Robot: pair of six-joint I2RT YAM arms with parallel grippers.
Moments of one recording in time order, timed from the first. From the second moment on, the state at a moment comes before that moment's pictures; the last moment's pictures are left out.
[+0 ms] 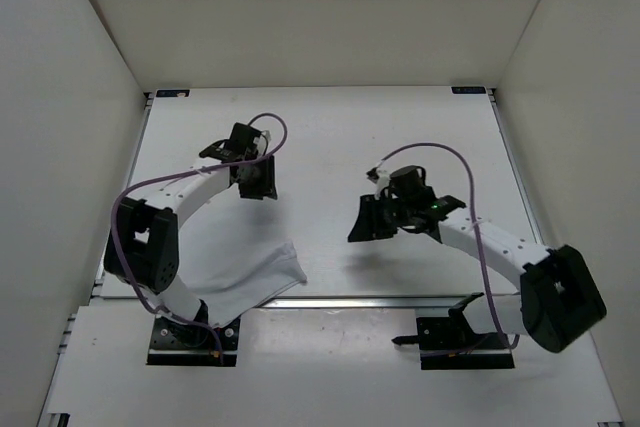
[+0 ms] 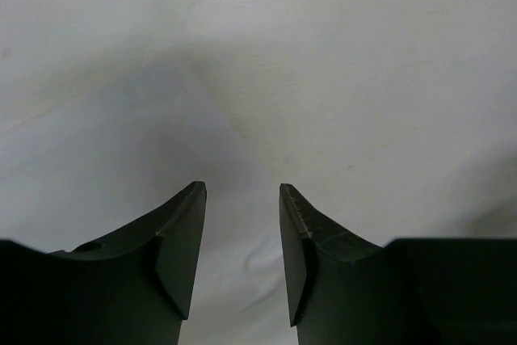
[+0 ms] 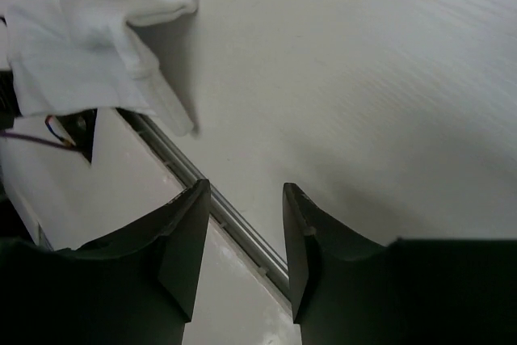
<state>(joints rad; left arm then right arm) -0.36 1.63 1.16 -0.58 0.11 -0.34 0.50 1.24 0.71 -0.32 -0.52 0.44</state>
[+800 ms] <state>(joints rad) -0.34 2.08 1.52 -0.80 -0.08 -0.40 0.86 1.80 0.87 0.07 -0.63 0.56</state>
